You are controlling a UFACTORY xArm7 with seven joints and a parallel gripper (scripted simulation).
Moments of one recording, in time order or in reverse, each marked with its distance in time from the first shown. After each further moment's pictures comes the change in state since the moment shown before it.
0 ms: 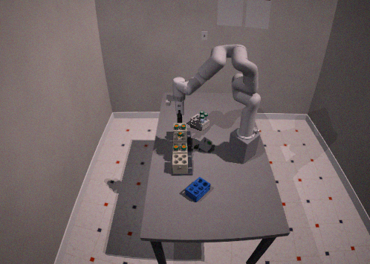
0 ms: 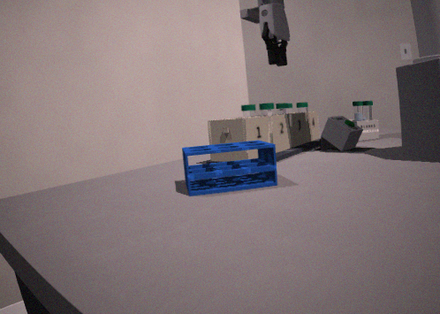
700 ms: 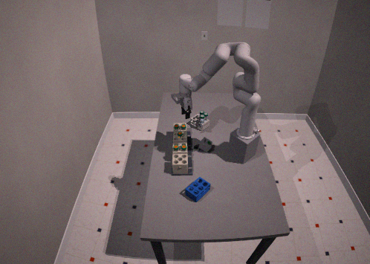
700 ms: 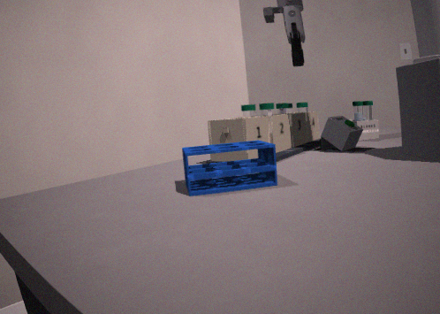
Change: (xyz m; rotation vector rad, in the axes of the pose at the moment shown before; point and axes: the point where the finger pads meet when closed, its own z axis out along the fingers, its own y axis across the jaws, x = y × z) arm -0.041 0.050 0.001 -0.011 -0.011 -0.422
